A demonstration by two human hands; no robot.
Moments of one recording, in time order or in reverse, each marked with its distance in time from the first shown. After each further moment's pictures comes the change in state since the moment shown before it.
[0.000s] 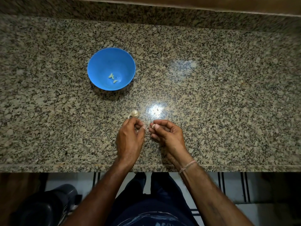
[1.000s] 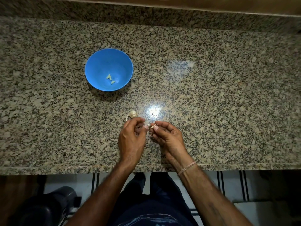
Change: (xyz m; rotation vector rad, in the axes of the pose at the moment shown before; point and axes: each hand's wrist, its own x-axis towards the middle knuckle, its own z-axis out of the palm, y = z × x) left_hand -0.007 0.010 0.004 -0.213 -0.025 -0.047; right_hand -0.004 0.002 -0.003 0.162 0.048 0.062
